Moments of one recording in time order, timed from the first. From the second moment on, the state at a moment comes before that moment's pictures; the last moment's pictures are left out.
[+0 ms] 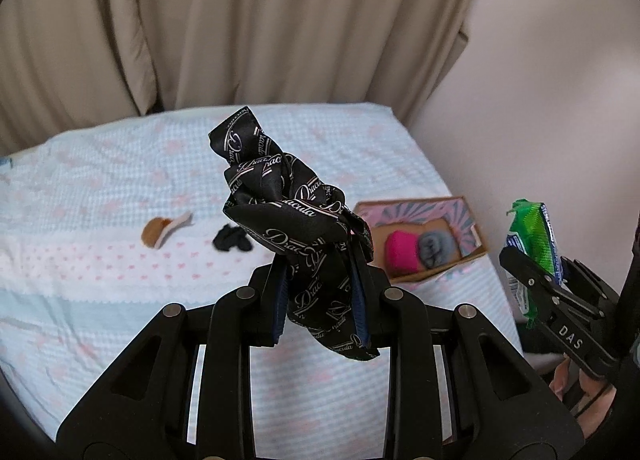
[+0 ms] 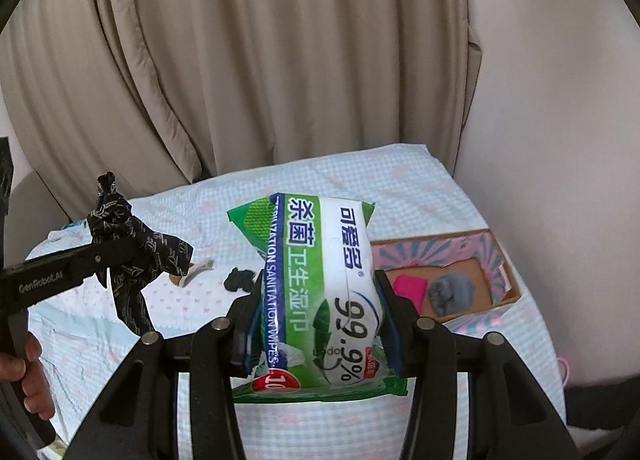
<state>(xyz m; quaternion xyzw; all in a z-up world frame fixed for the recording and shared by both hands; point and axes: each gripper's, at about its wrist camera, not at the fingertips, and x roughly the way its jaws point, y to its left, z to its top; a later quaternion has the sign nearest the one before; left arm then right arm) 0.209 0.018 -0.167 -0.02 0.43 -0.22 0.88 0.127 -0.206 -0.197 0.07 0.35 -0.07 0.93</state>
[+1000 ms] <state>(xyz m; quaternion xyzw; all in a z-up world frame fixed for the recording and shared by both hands) 0.253 -0.278 -0.283 0.01 0.54 -0.21 0.82 0.212 -0.480 -0.288 0.12 0.47 -0.05 0.87</state>
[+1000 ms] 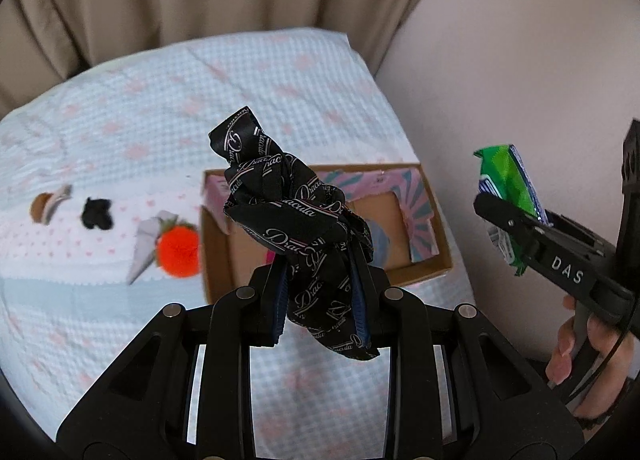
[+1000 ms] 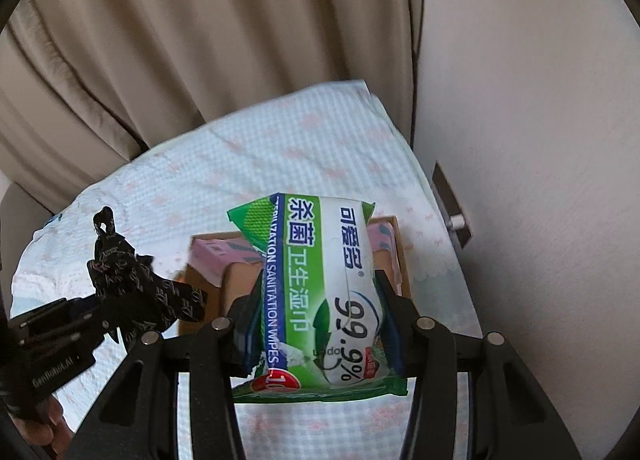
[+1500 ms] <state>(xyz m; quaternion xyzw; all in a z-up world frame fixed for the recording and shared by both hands) 0.319 -0.336 -0.400 0.06 0.63 -0.18 0.75 0.278 -0.522 -0.406 0.16 0.57 -0.03 0.81</state>
